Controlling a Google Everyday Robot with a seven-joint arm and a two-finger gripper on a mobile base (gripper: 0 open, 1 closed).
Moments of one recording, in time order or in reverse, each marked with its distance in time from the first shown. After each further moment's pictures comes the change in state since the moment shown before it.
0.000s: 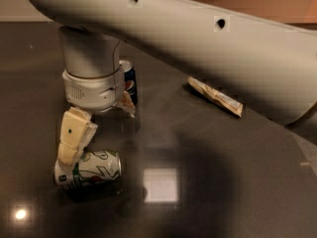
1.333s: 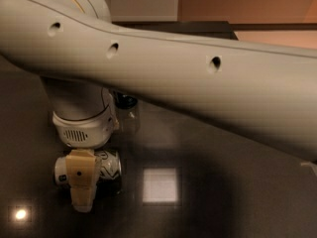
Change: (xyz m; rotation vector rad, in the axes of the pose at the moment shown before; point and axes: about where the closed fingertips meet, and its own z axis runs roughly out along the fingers) arm -0.016 -0.030 0.035 -0.084 -0.038 -0.402
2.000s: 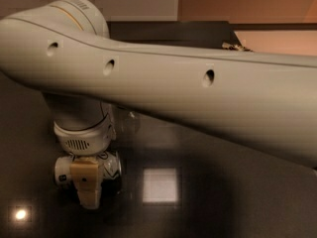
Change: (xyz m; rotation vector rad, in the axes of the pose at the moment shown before) arm 0.004 0.002 0.016 -0.033 -0.001 -0.054
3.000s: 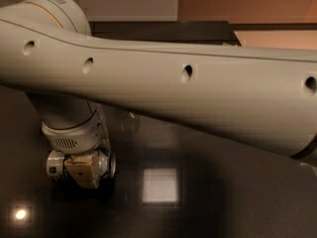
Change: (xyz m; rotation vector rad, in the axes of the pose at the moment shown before) arm 0.007 0.001 -0.005 -0.017 -0.046 0.025
